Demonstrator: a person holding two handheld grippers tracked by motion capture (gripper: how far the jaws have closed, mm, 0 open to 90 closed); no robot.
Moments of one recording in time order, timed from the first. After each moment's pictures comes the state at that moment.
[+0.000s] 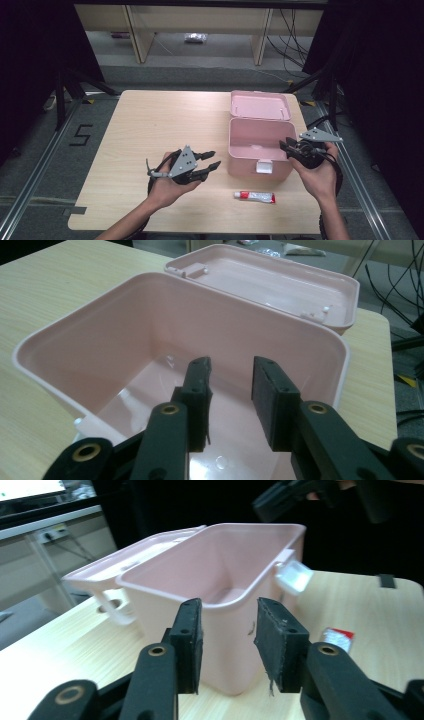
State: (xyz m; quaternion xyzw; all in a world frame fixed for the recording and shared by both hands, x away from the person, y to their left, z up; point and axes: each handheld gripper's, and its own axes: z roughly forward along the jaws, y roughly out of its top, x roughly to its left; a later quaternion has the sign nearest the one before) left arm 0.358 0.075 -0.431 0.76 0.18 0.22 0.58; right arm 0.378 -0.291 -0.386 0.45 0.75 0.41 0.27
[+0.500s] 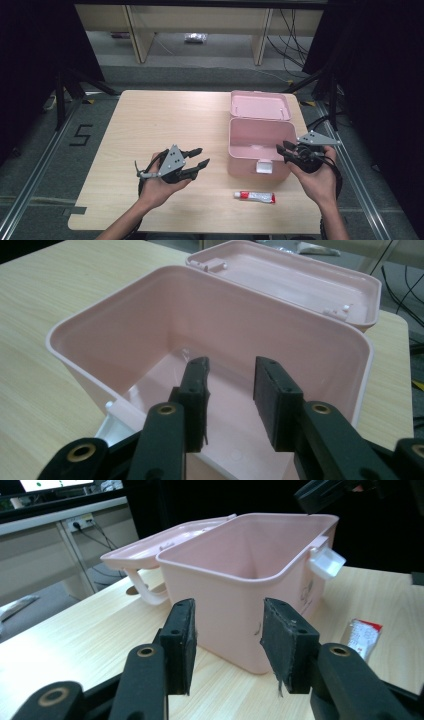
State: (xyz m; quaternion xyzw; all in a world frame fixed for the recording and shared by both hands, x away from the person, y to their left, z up) left arm 0.361 0.096 -0.440 0.76 0.21 0.23 0.57; right arm 0.369 -0.286 -0.385 0.44 0.76 0.40 0.26
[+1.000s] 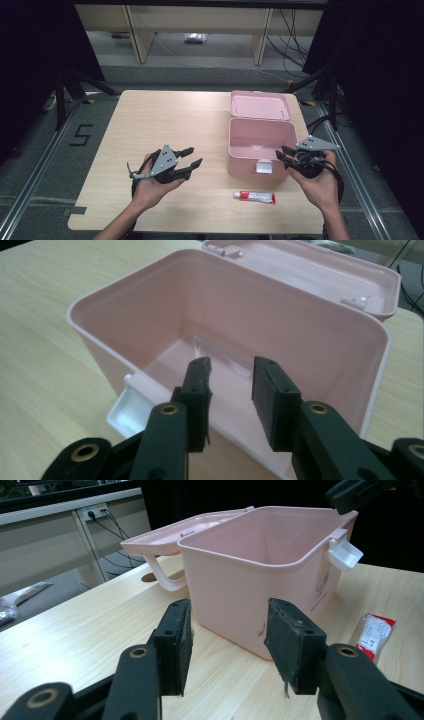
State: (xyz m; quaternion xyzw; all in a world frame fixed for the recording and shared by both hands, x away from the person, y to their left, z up) left arm 0.359 0.114 -0.440 0.75 0.24 0.24 0.57; right arm 0.357 -0.286 -0.389 0.41 0.78 0.39 0.25
